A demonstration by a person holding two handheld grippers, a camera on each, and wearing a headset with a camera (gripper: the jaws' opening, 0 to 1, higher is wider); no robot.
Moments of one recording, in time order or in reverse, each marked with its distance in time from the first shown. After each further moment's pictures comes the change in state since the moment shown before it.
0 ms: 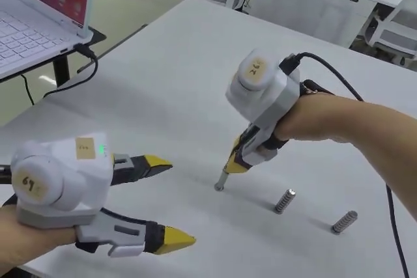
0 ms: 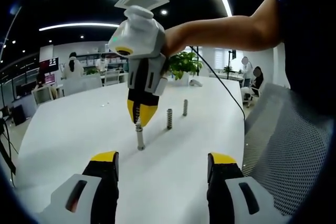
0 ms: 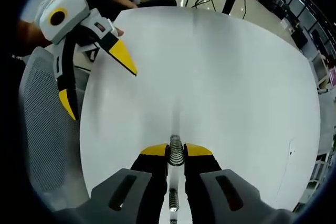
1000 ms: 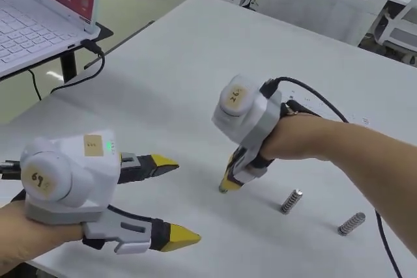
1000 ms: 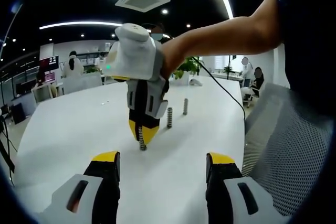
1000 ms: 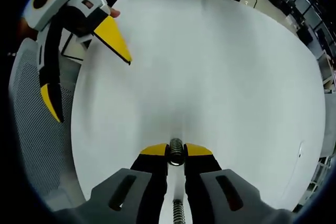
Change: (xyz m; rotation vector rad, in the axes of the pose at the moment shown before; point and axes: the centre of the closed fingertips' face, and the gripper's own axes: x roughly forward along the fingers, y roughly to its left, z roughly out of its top) left arm 0.001 0.001 -0.004 -0.010 0.006 -0.002; right arm 0.041 0.008 -0.008 -0.012 0.065 0.024
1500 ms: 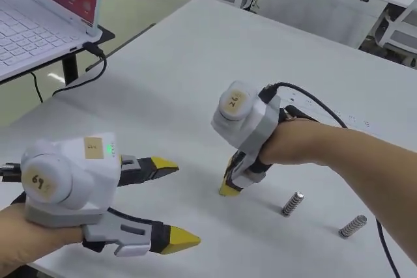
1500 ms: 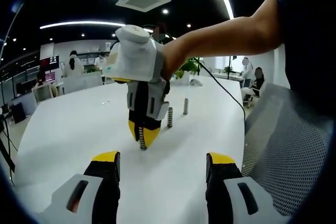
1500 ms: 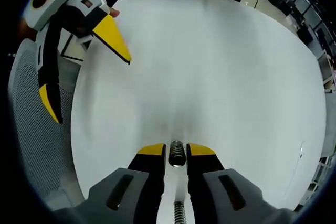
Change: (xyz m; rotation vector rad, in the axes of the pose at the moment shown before) left arm -0.002 0.000 0.001 -0.004 0.000 0.004; right arm 0.002 0.002 0.002 0.002 -0.007 0.002
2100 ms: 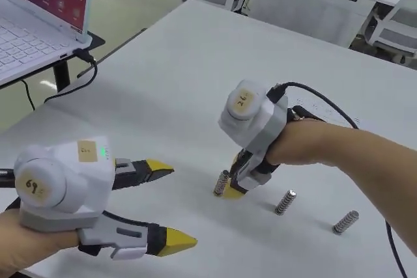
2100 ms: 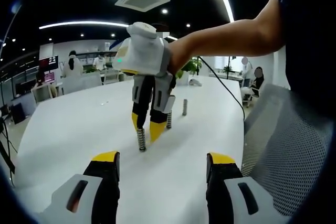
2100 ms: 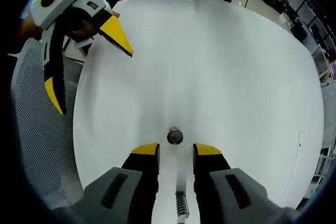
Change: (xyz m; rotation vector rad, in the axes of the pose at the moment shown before) left arm 0.002 -0.001 0.003 0.004 0.003 -0.007; right arm -0.019 0.000 -0.017 0.044 -0.033 -0.028
